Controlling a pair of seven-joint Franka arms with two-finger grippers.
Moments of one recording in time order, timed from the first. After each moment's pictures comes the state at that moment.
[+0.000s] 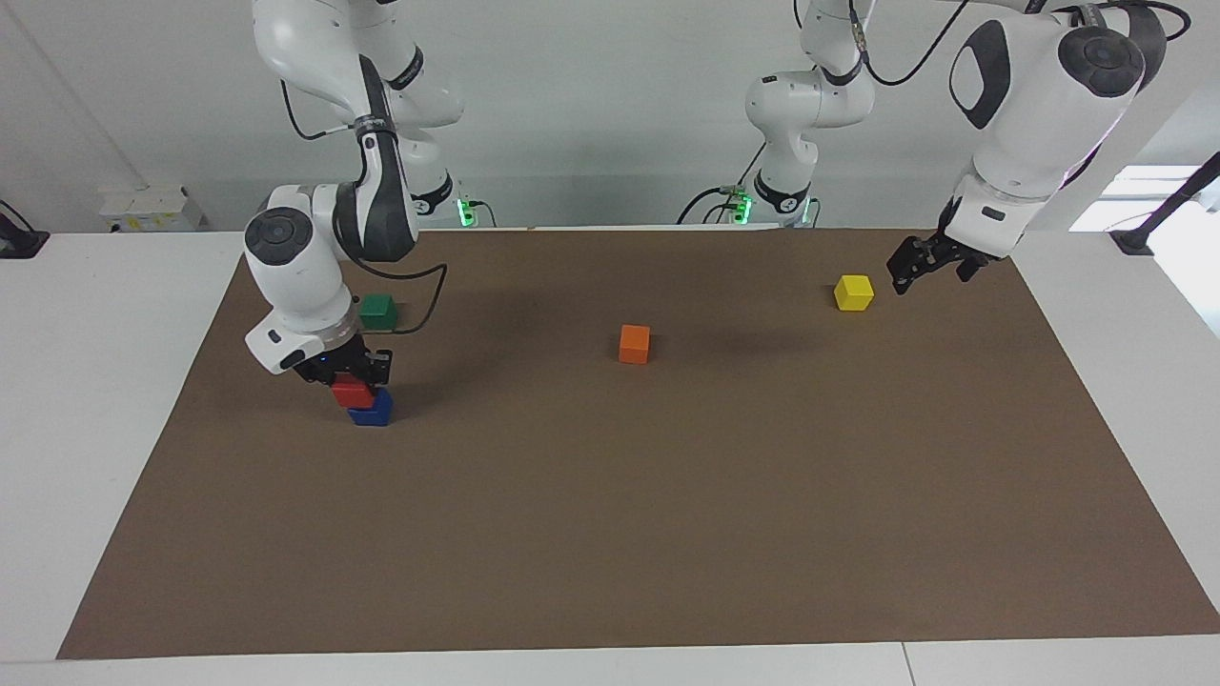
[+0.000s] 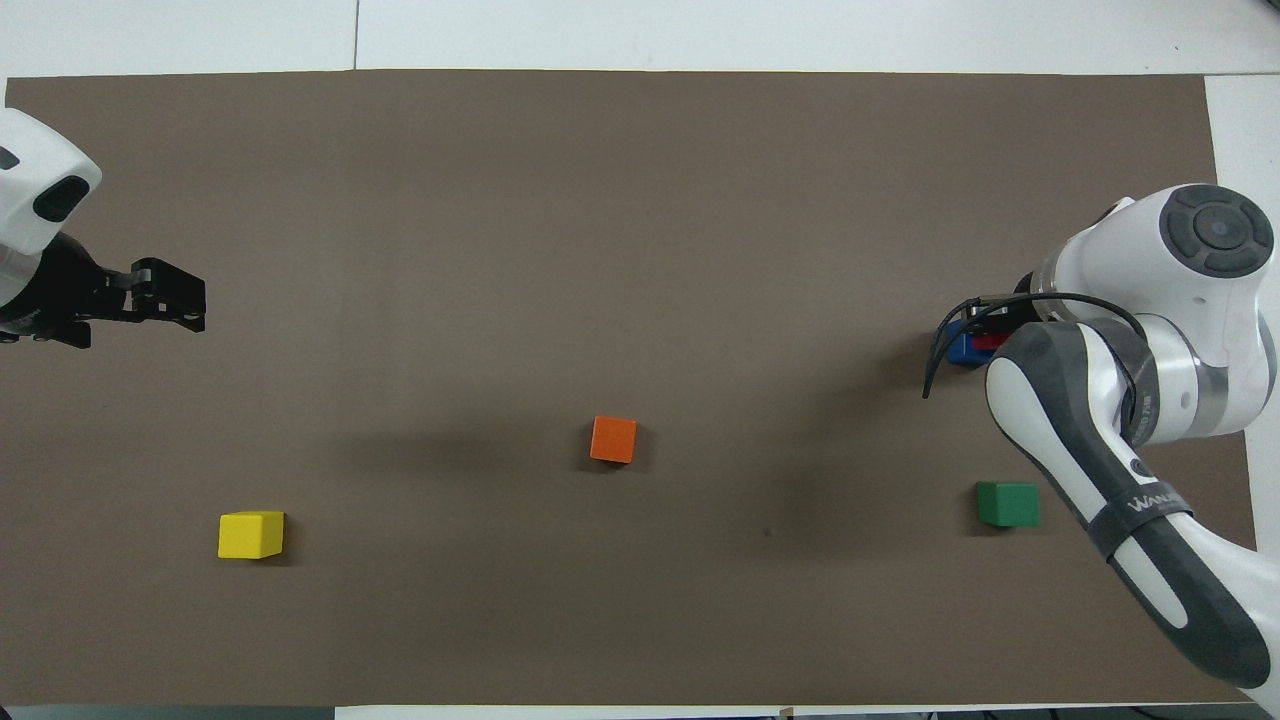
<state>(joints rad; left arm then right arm) -0.01 0.04 -0.08 -1.63 0.07 1.57 -0.18 0.02 0.17 0.00 -2.04 -0.12 2.19 0.11</state>
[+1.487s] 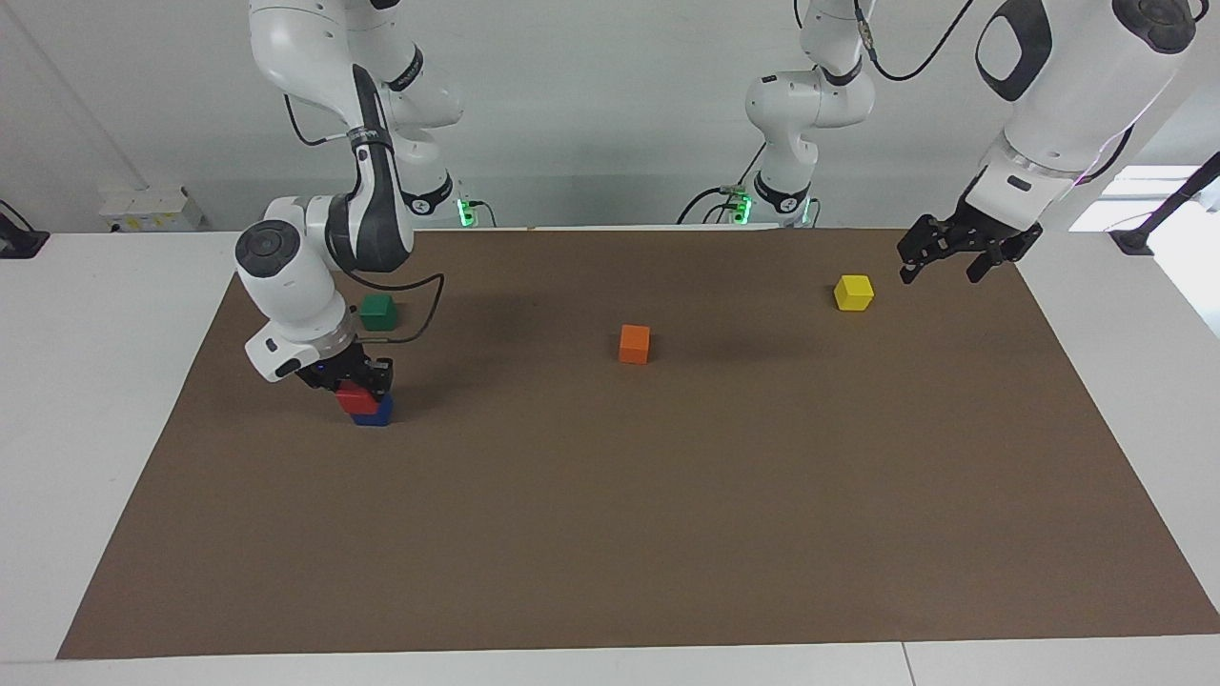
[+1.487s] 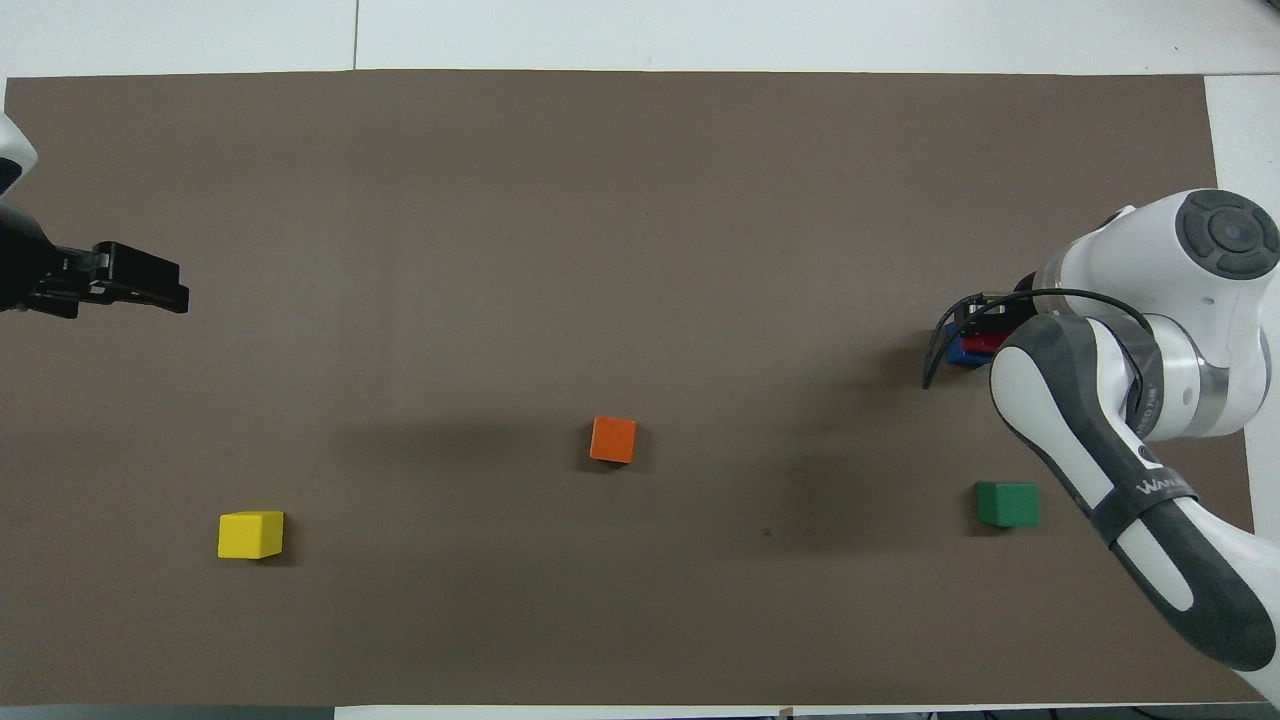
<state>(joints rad) -0.02 0.04 -0.03 -1.57 -0.03 1.58 -0.01 0.00 0.18 0.00 -2.04 -0.03 2.21 0.11</state>
